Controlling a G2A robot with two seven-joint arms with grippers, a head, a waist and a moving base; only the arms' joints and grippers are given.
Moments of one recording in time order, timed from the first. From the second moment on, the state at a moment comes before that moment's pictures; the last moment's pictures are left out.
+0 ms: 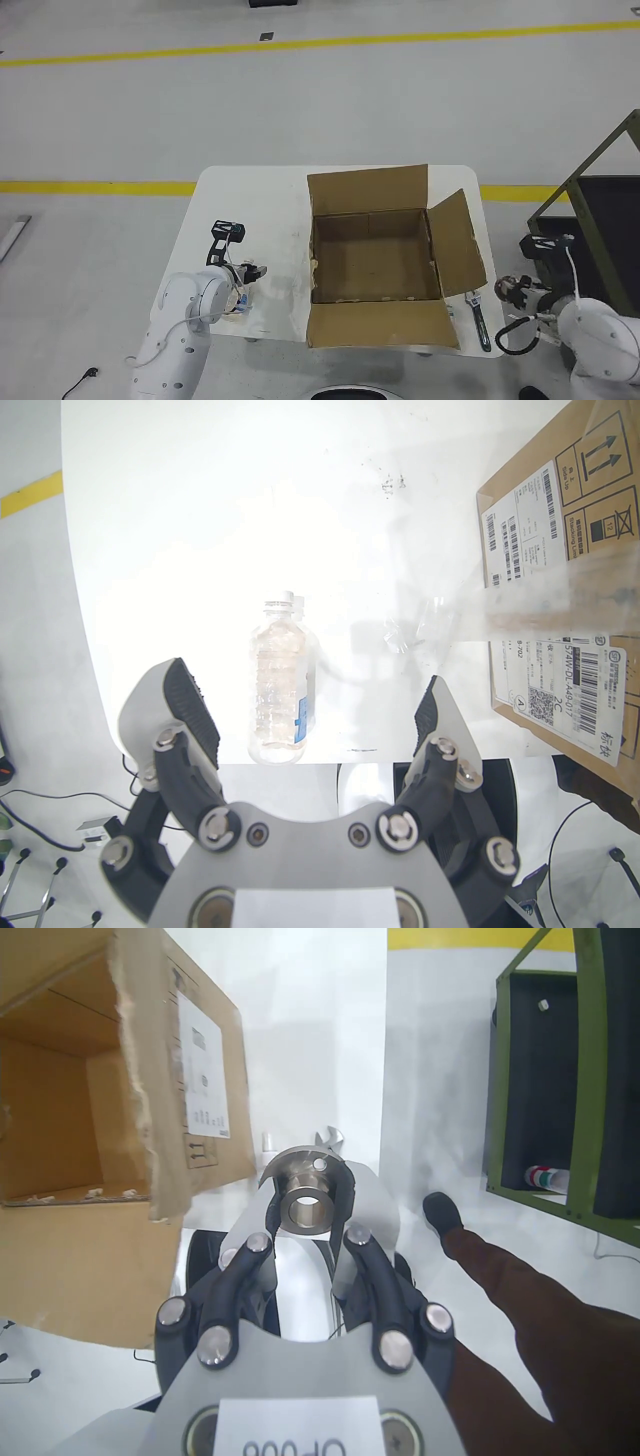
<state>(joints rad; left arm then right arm) 1.22 -1.37 -1.41 -1.63 1.35 -0.04 -1.07 -1.54 -1.33 1.94 -2.22 -1.18 0.00 1.49</state>
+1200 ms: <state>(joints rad) 1.22 -1.37 -1.41 -1.63 1.35 -0.04 -1.07 -1.39 -1.31 1.77 -1.80 -1.32 0.05 1.30</state>
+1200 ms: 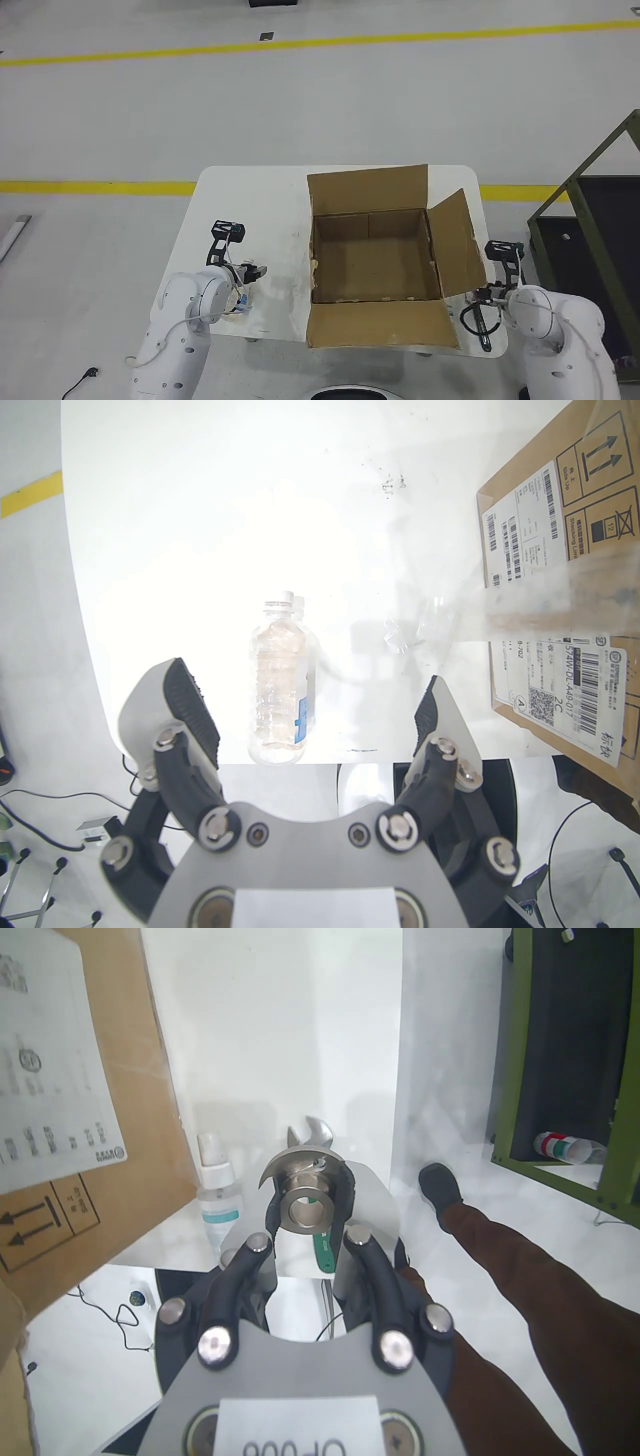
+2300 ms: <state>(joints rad) 1.22 -1.37 -1.41 -1.63 1.35 -0.04 -1.07 -1.07 -1.29 1.63 -1.27 -1.41 0.10 1.17</state>
